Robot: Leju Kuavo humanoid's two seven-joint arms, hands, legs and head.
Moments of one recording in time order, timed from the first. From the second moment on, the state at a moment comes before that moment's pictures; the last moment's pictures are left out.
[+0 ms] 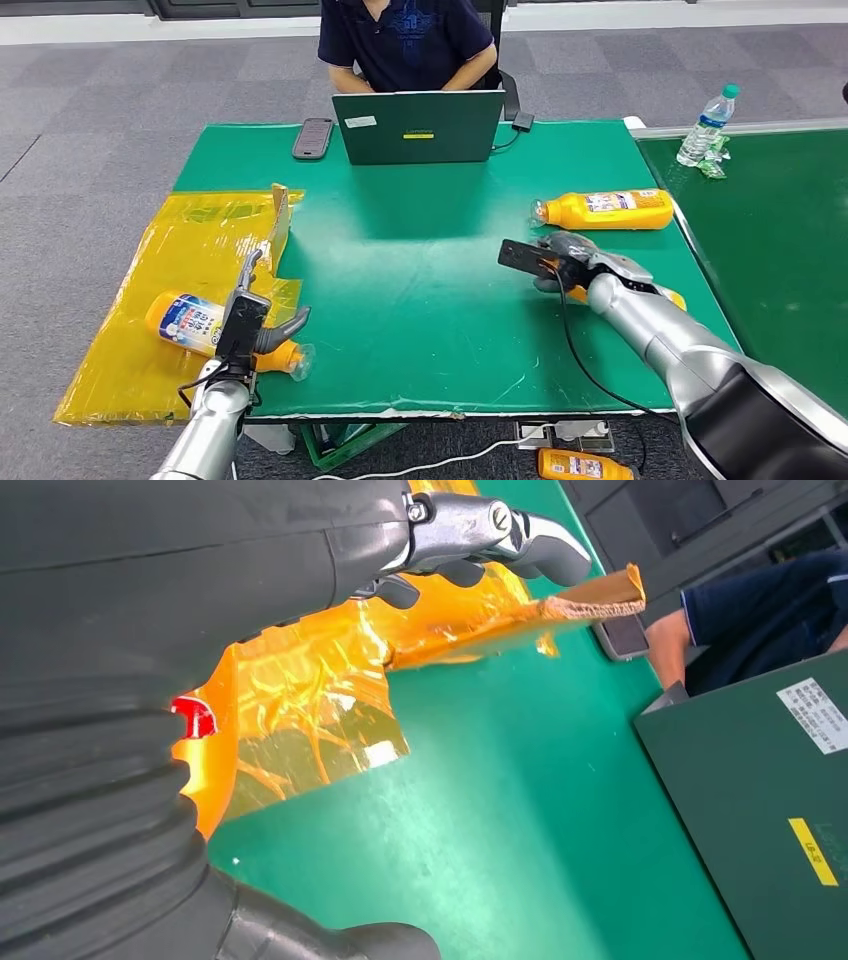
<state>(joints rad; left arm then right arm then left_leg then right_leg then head) -0.34 -0.08 0.06 -0.72 -0.24 0.19 -0.71 -0.91 -0.16 0.83 -0.46 0.24 0.10 -0.24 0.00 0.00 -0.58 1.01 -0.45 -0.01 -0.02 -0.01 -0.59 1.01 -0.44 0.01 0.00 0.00</state>
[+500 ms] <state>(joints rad) -0.41 -0.13 0.05 -0.64 -0.23 0.16 -0.70 -1.03 0.00 0.73 -0.47 0.19 0.01 -0.25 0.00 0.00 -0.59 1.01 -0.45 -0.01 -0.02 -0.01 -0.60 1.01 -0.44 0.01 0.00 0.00</state>
